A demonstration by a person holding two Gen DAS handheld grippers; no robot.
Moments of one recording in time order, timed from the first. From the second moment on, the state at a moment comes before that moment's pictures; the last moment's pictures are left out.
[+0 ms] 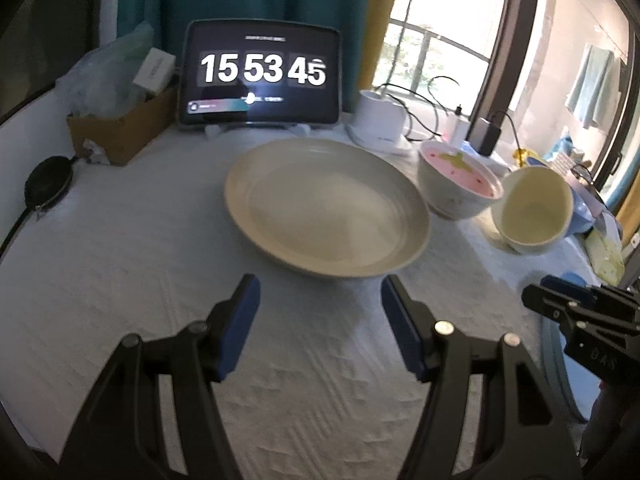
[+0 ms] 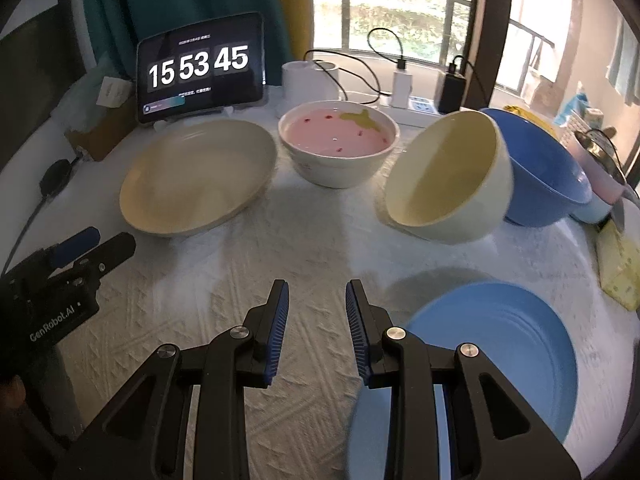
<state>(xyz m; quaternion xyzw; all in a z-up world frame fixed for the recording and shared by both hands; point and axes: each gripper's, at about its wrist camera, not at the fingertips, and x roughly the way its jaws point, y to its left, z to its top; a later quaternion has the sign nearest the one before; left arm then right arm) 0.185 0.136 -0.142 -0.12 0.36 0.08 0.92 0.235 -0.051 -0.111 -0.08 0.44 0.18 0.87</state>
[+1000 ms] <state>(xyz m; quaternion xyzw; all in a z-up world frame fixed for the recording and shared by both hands) 0.236 0.184 -0.163 -0.12 0.39 0.13 0.91 0.285 0.009 -0.128 -0.04 0.45 0.25 0.85</state>
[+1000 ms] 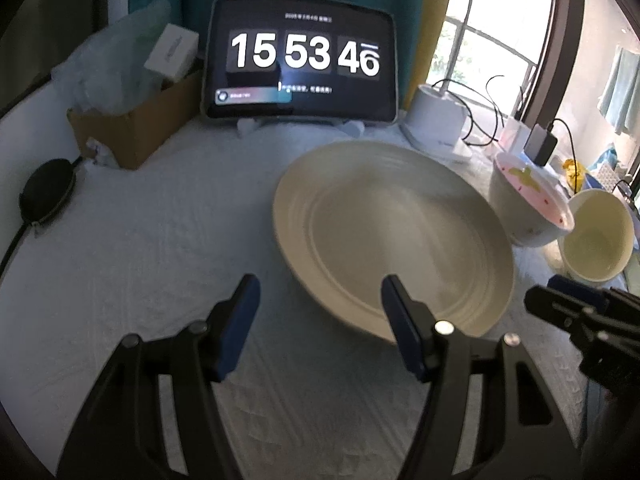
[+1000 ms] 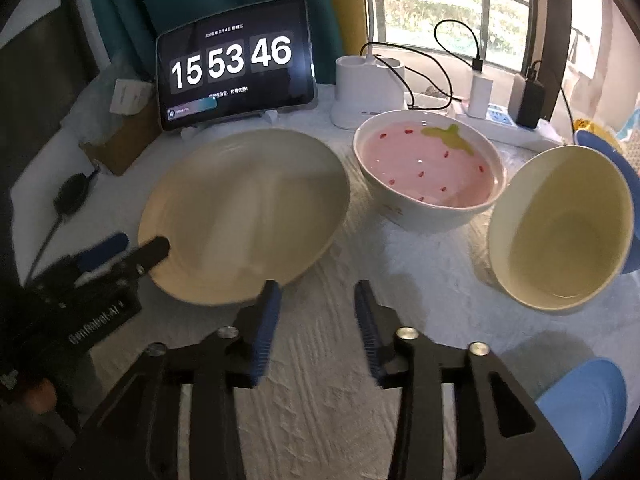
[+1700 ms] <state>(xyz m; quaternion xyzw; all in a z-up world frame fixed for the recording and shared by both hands) 0.251 0.191 -0.173 -0.13 0.41 0.12 0.89 0.303 0.037 -0.150 -0.06 0.48 0.25 0.84</state>
